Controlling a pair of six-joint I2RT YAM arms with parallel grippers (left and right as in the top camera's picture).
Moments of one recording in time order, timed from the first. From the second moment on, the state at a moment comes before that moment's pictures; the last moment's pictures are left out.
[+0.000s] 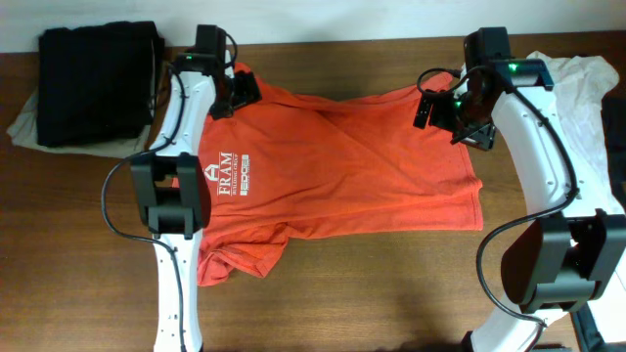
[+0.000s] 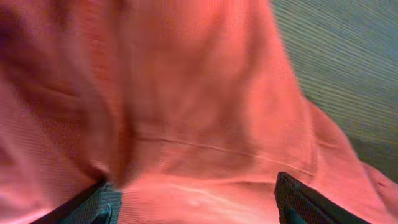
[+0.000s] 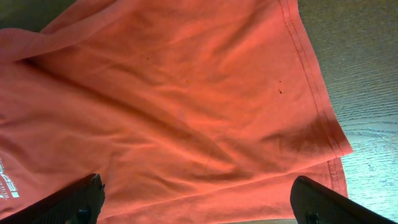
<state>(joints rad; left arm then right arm) -0.09 2.65 2.44 -0.98 0.20 -0.41 0.01 1.90 1.76 -1.16 -0.13 0.36</state>
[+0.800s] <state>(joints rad) -0.08 2.65 2.44 -0.88 0.19 -0.42 0.01 1.90 1.76 -1.16 -0.13 0.36</state>
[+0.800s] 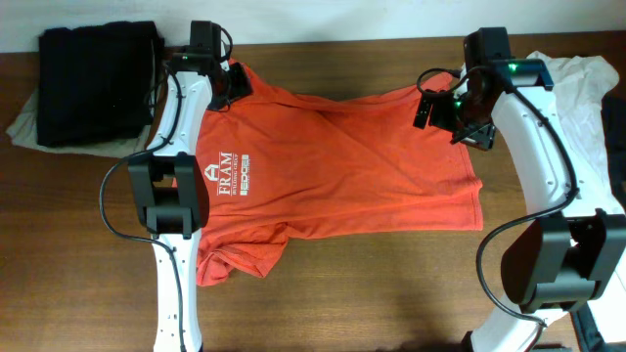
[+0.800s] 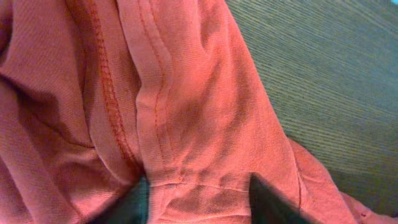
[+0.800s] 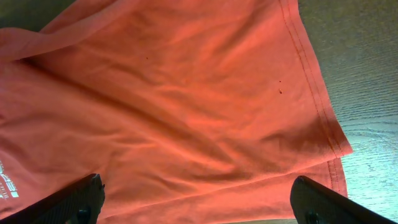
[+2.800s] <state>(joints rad) -0.06 2.68 2.44 -0.89 0.19 -0.29 0.01 2.00 1.76 -0.91 -0.13 0.31</state>
